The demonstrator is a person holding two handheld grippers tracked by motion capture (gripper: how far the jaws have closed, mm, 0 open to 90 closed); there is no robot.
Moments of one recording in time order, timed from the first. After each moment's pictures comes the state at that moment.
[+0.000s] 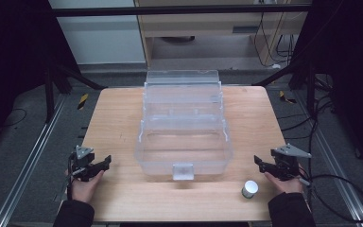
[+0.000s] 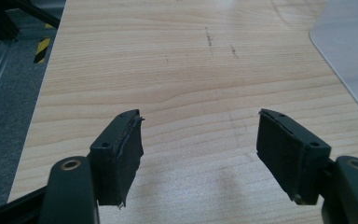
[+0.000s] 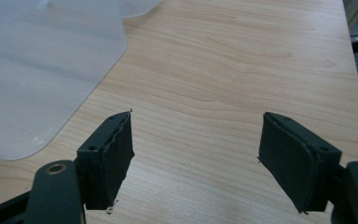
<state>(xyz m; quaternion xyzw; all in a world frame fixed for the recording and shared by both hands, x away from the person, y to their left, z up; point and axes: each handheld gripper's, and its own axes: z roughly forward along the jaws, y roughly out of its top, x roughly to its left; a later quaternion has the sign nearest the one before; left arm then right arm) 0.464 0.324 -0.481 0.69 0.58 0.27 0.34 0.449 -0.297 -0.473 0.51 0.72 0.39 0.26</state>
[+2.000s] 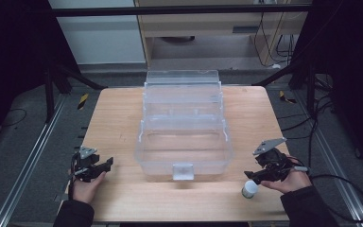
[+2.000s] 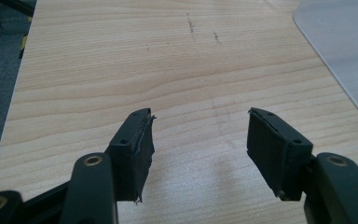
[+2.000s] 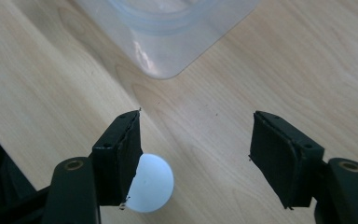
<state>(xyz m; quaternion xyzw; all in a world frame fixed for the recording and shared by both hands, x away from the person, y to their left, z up) 0.463 0.317 -0.481 0.71 0.56 0.25 0.33 0.430 -0.240 -0.390 0.36 0.89 0.24 0.14</state>
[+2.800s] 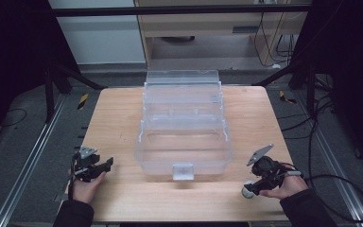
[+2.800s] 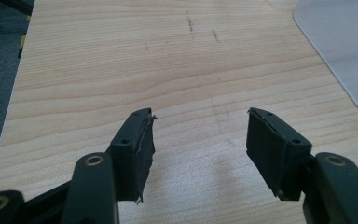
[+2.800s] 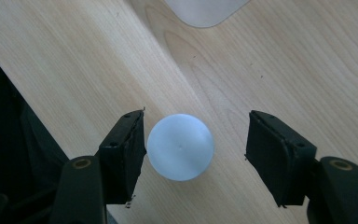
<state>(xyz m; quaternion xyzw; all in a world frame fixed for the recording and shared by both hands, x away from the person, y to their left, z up) 0.463 0.318 -0.481 0.72 0.56 0.25 0.32 0.424 -0.230 -0.410 0.33 0.92 0.17 0.07</state>
